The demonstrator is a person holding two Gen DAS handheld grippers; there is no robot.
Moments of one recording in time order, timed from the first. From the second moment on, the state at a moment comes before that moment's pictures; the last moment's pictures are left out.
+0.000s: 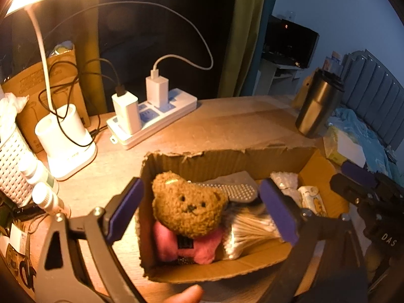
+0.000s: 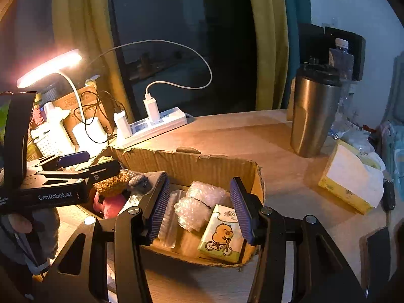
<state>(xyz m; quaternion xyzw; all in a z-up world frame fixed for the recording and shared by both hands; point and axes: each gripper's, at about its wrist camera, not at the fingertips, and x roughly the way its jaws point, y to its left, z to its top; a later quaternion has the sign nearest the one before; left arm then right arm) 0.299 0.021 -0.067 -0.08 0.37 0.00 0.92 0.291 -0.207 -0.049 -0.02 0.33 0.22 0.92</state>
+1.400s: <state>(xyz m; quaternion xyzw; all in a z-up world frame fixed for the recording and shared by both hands) 0.134 0.027 -0.055 -0.09 0.32 -0.04 0.94 0.147 -0.185 -0.052 -0.05 0.33 0.21 0.92</state>
